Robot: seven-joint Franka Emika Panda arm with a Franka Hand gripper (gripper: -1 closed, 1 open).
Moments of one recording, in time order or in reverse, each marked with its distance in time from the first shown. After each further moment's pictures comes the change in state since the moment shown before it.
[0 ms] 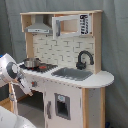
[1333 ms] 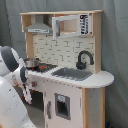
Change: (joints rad) arm -0.045 0.384 0.027 0.025 -0.006 0.115 0.089
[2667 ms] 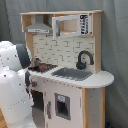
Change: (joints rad) arm -0.108 0.174 0.106 0.001 -0.079 0.019 -0.072
